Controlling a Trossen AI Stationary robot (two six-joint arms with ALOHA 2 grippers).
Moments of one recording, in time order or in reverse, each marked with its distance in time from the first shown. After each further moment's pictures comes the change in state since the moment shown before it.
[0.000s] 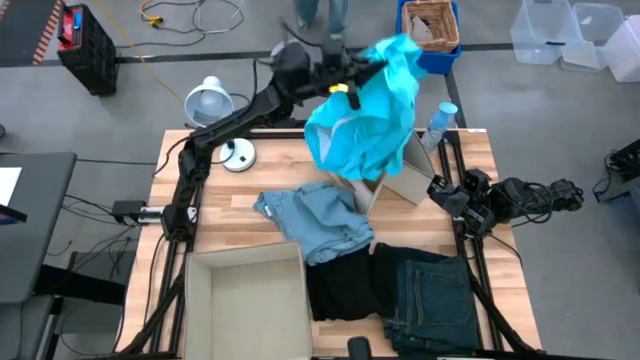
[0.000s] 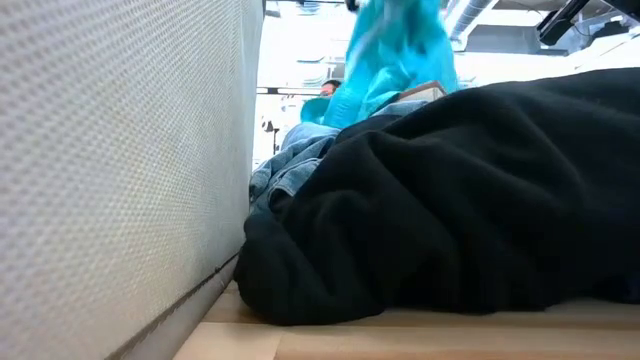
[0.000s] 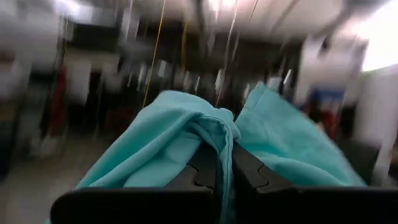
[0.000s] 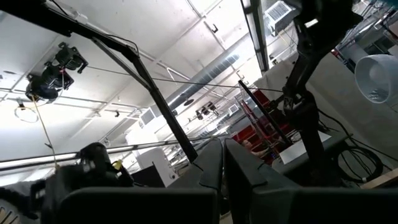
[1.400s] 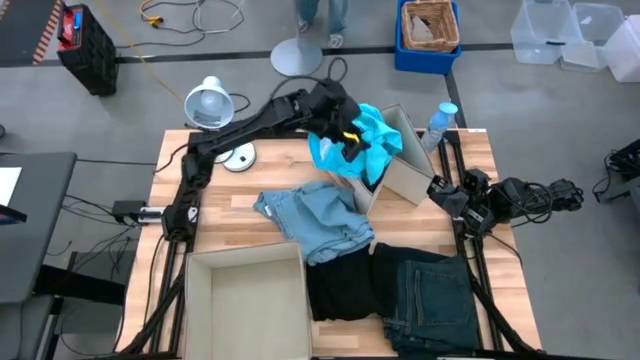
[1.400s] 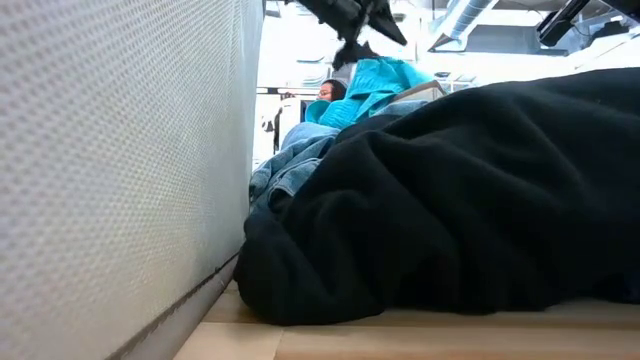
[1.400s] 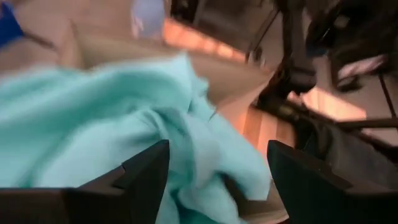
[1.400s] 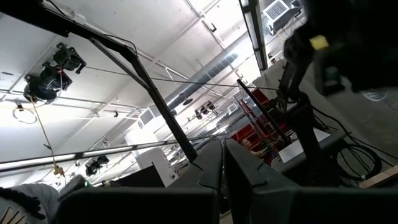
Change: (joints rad) left arm -0.096 -0.007 0.008 -0.865 -0.072 0.029; right arm 0.000 0.000 0.000 -0.006 0.004 0.008
